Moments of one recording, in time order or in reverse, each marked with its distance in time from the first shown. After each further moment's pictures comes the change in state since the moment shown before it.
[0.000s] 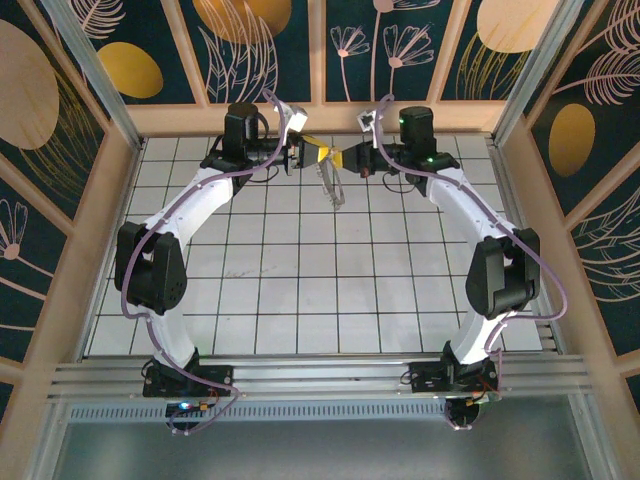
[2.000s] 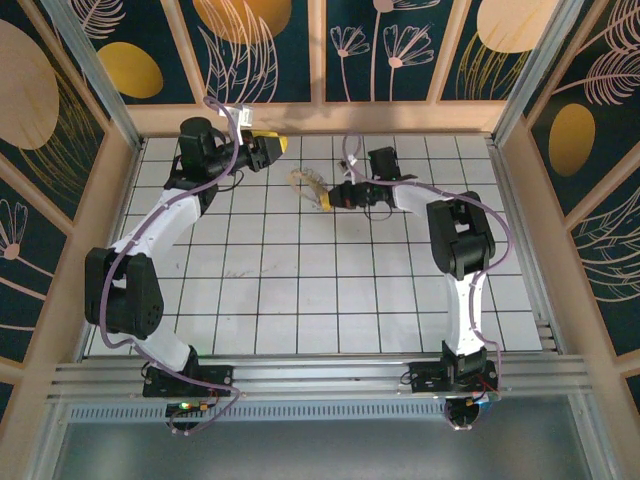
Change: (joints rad) left arm 0.160 -0.212 -0.302 0.225 -0.202 -0.259; right arm 0.042 0.384 -0.075 0.090 -0.002 0.081
